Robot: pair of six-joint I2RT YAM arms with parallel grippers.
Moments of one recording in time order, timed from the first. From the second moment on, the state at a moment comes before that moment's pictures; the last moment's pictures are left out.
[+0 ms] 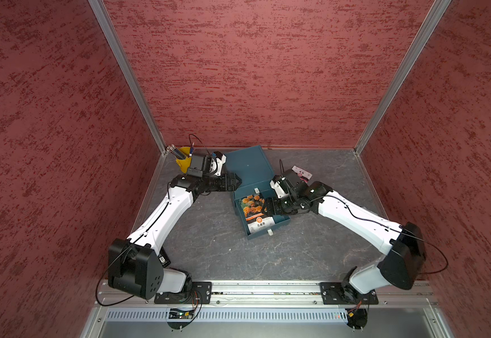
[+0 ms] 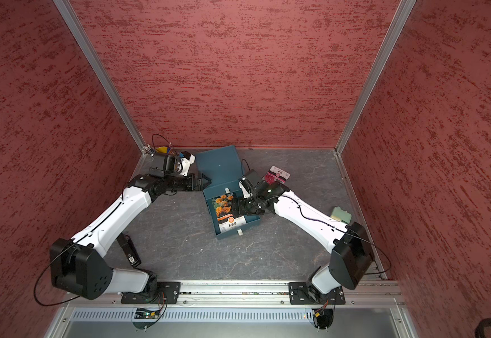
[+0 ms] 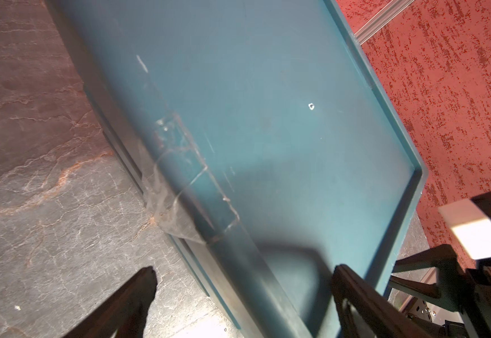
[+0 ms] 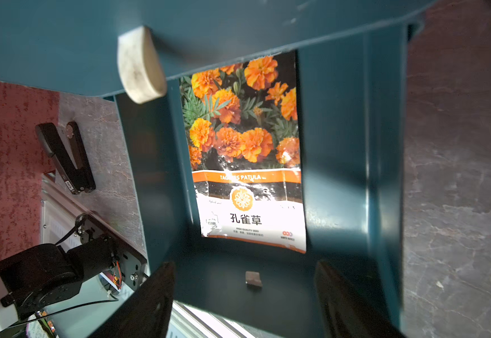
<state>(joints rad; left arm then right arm) -0.26 1.39 1.19 -0.60 0.39 -0.27 0.73 1.54 1.31 -0.81 -0.22 0.57</state>
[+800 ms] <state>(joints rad) -0.26 1.39 1.19 -0.60 0.40 -0.27 0.78 1.59 1.25 -0.73 -0.11 0.60</state>
